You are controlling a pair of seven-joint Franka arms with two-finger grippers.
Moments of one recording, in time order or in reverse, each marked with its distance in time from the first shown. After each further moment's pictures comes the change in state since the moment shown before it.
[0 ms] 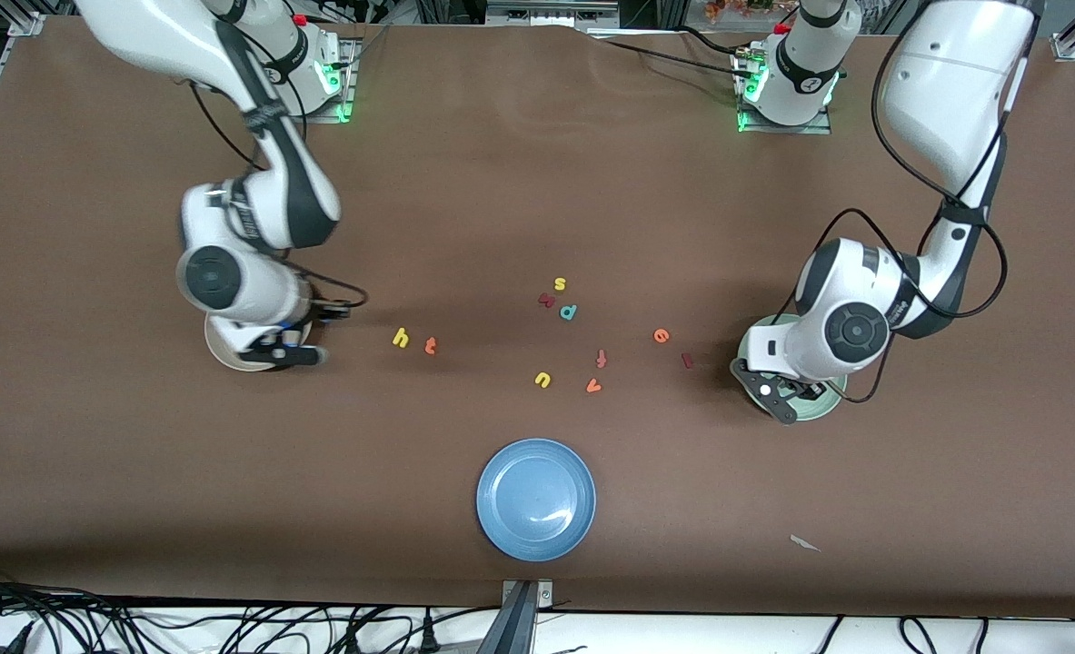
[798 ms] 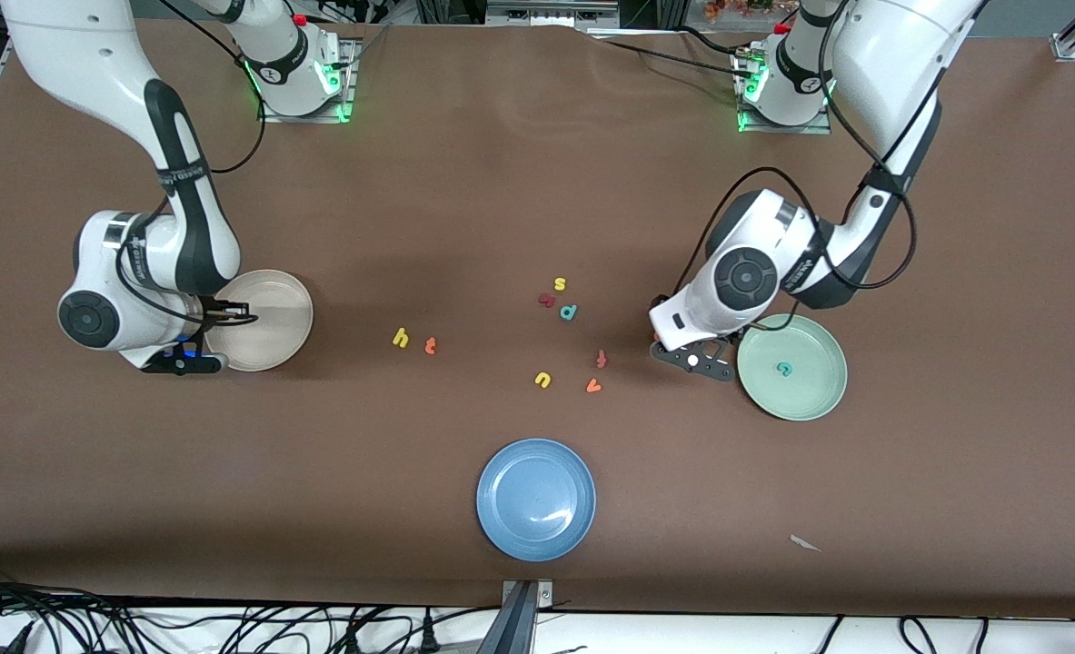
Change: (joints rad) left arm -0.050 -0.004 -0.205 -0.010 0.000 -0.096 -0.850; right arm -0.072 0.134 -0.189 -0.024 0.000 0.000 -0.331
